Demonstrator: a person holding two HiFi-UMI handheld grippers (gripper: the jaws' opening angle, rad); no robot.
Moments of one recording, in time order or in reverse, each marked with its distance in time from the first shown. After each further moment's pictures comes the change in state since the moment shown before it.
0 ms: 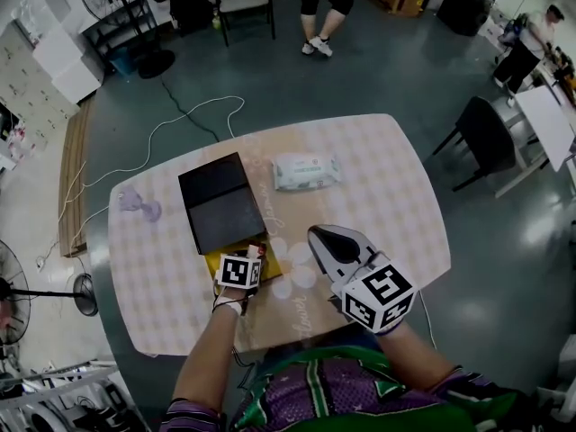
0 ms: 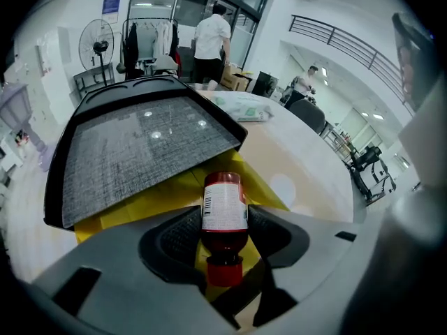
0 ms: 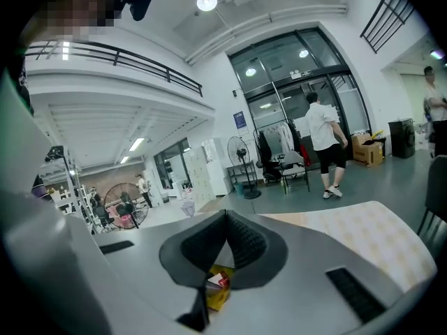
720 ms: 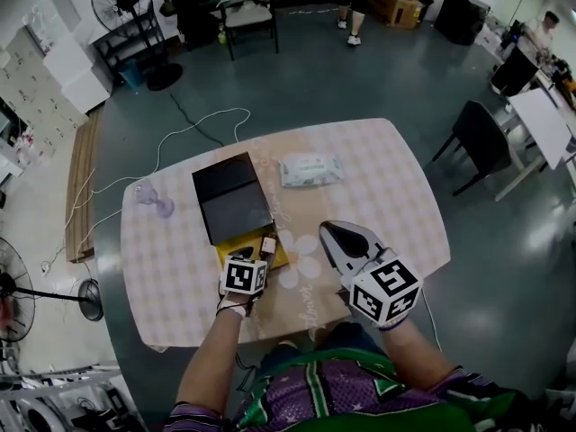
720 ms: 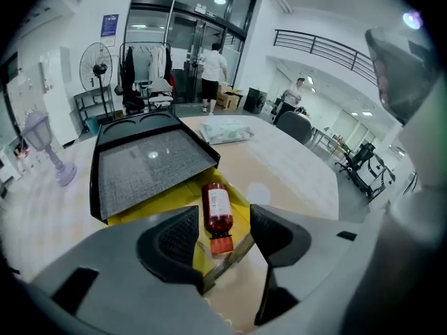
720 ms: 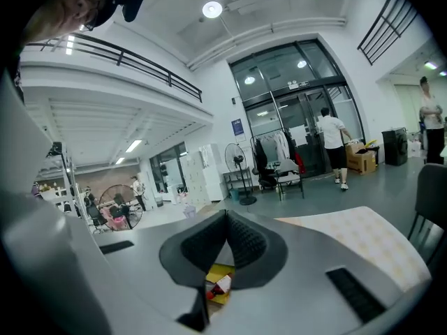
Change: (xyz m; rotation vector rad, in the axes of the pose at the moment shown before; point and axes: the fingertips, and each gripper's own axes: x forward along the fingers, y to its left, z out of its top) left arm -0.065 -0.024 -0.004 0.073 -0.149 0.006; right arm -0.040 0.033 0.001 -0.021 -0.053 -0.051
